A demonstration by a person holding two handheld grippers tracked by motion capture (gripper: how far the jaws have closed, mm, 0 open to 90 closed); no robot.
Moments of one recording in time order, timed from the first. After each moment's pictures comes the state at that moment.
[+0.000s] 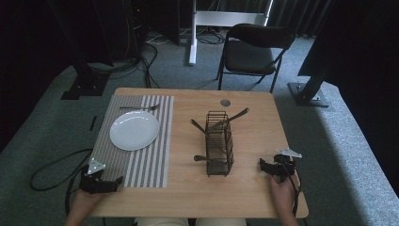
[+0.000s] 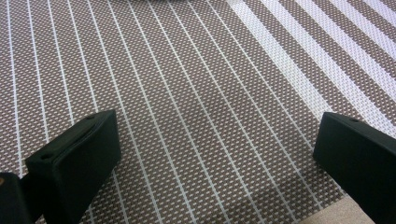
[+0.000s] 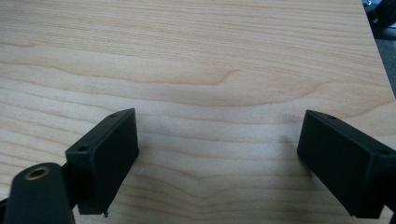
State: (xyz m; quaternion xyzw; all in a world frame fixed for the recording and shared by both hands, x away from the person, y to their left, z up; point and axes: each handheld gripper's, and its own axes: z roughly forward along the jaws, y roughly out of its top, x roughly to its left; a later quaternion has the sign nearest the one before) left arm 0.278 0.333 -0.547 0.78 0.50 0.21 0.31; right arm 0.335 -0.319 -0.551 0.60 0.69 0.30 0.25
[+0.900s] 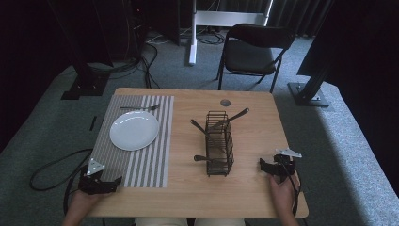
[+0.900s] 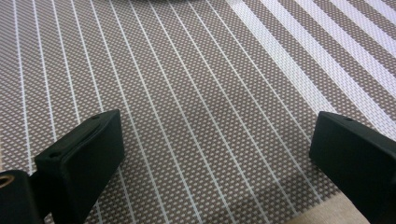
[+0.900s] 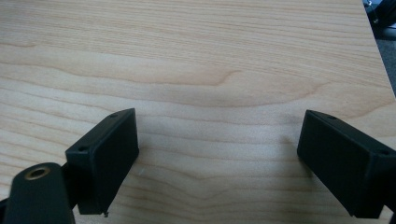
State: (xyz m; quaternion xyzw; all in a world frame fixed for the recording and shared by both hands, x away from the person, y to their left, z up) left arm 0.275 0.334 -0.544 0.78 0.50 0.20 0.31; right arm 0.335 -0.319 -0.551 0.60 0.69 0.30 0.25
